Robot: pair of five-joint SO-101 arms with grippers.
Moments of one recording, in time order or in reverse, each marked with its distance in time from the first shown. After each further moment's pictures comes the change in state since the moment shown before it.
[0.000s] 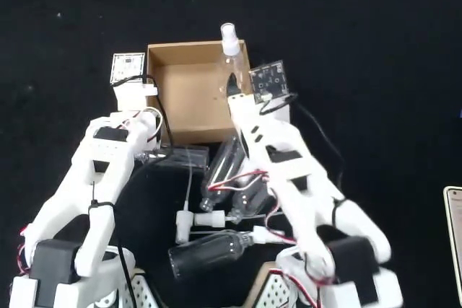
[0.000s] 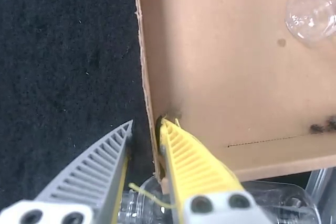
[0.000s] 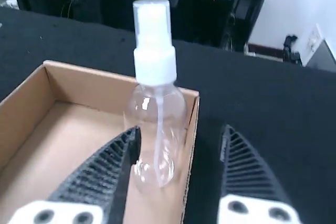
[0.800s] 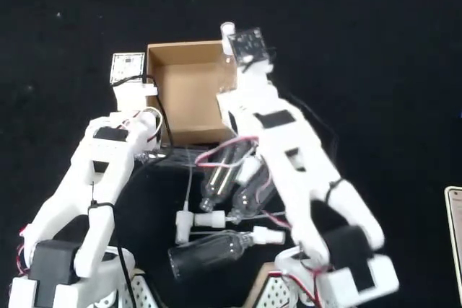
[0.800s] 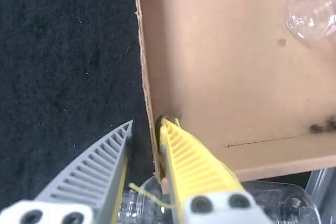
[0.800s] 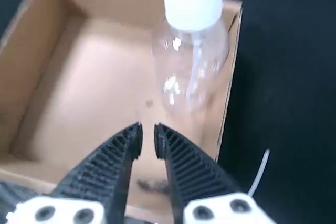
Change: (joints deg) left arm 0.0 0.0 0.0 0.0 0.0; right arm -3.0 8.4 -28.4 49.2 -5.8
